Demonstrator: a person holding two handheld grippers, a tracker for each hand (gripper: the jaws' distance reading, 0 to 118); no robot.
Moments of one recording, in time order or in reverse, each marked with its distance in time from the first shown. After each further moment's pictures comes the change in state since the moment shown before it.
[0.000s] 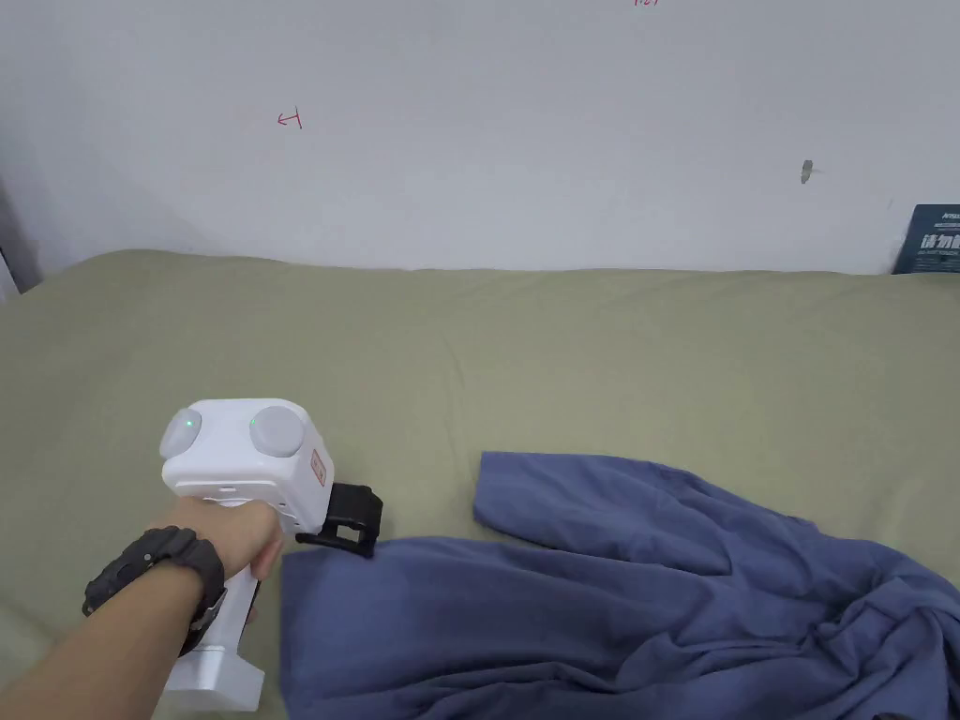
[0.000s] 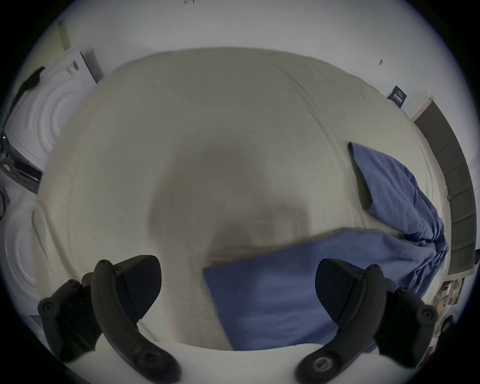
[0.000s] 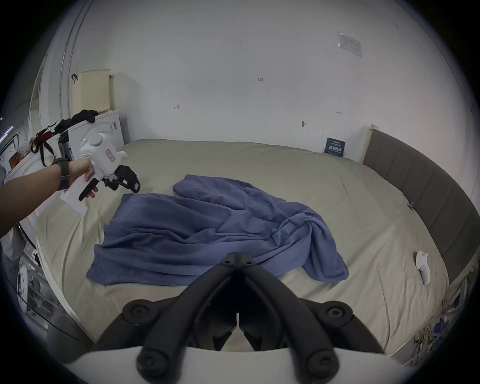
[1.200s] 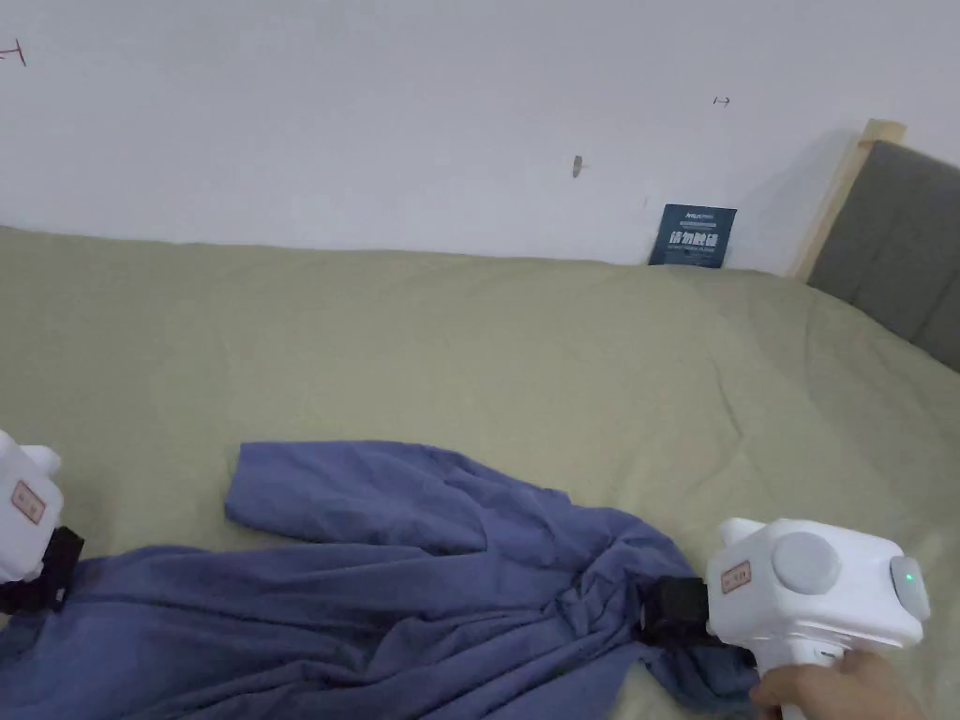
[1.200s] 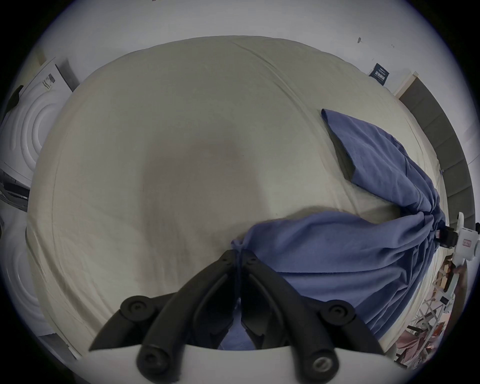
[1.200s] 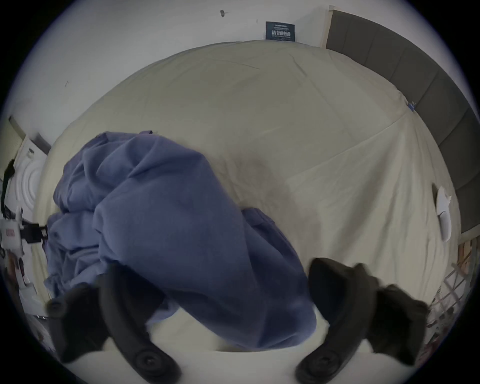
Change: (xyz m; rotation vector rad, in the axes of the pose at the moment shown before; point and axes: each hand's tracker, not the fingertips) left arm 0.018 -0.008 -0.006 0.029 -0.019 -0.123; right arm 0.185 0.007 -0.202 -0.532 -0.140 -0.413
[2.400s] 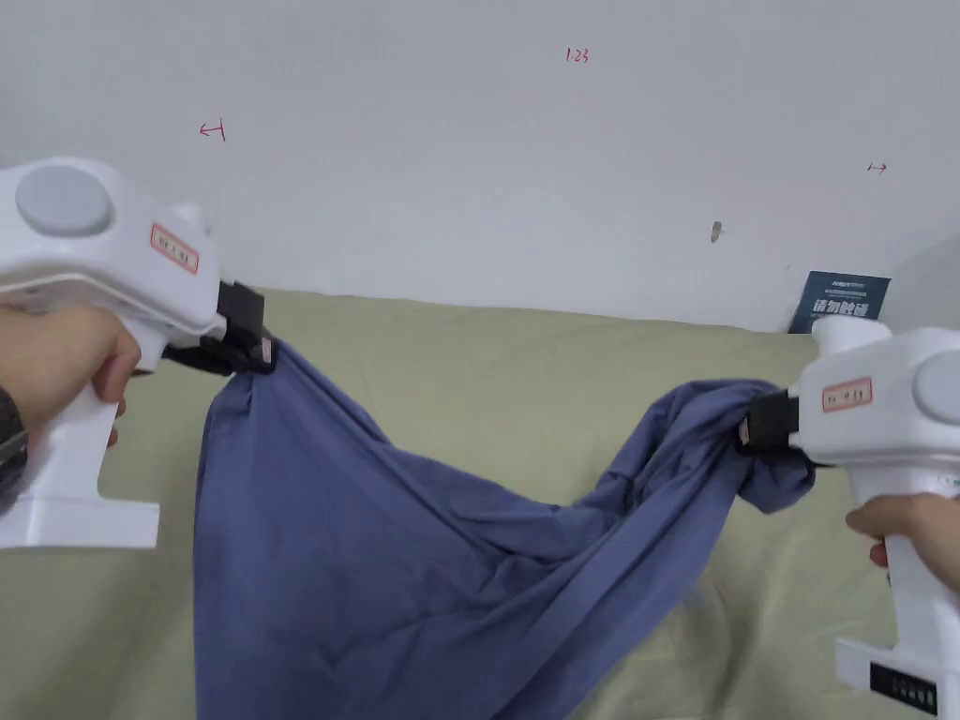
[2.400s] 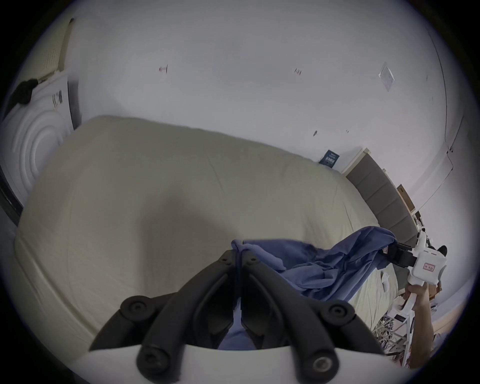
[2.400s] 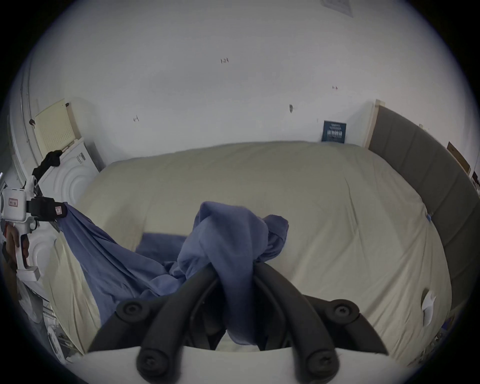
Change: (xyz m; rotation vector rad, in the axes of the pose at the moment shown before) left arm -0.016 0.080 0.180 0.416 -0.274 0.112; right arm -0.141 0.110 0.145 0.401 0.169 0.265
